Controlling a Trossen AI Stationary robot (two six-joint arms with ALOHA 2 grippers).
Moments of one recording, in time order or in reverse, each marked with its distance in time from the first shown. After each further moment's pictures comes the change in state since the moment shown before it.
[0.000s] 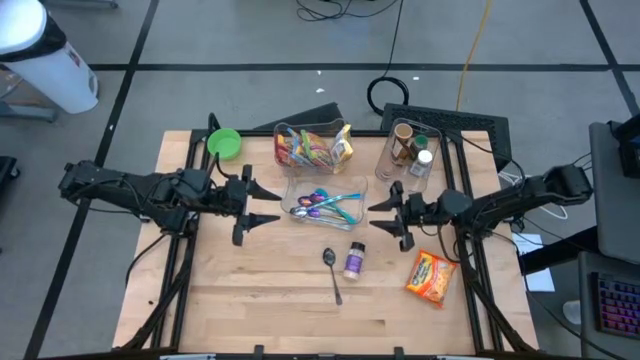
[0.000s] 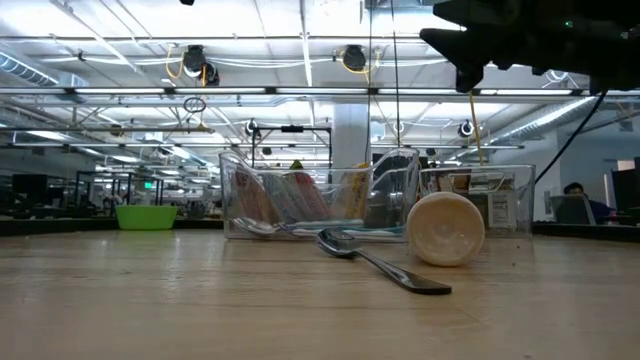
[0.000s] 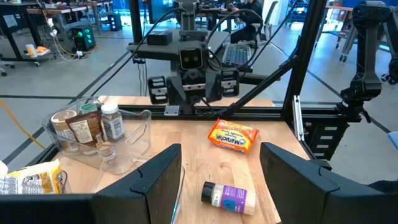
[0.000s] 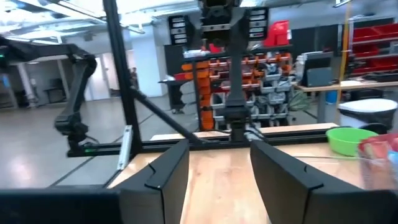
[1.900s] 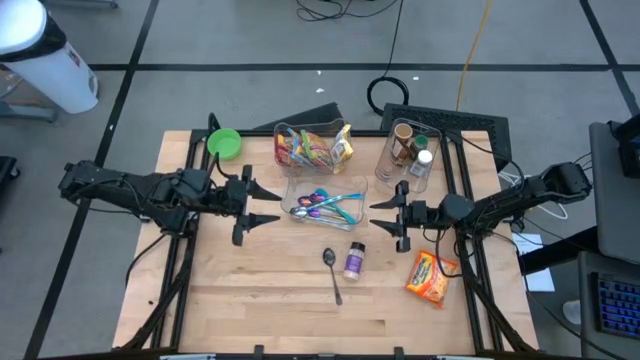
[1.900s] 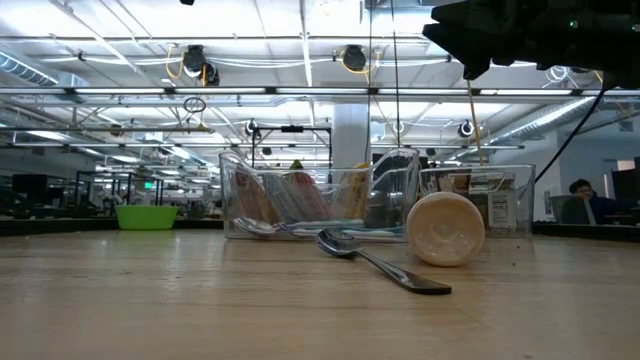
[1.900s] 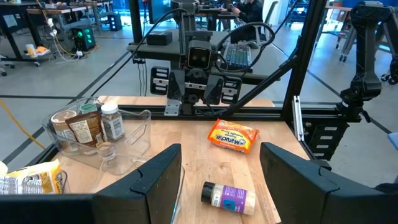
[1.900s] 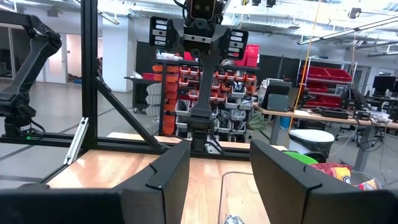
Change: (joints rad) left arm 0.000 0.000 0.000 0.000 0.000 0.000; right arm 0.069 0.001 -0.008 0.026 0.158 -0.237
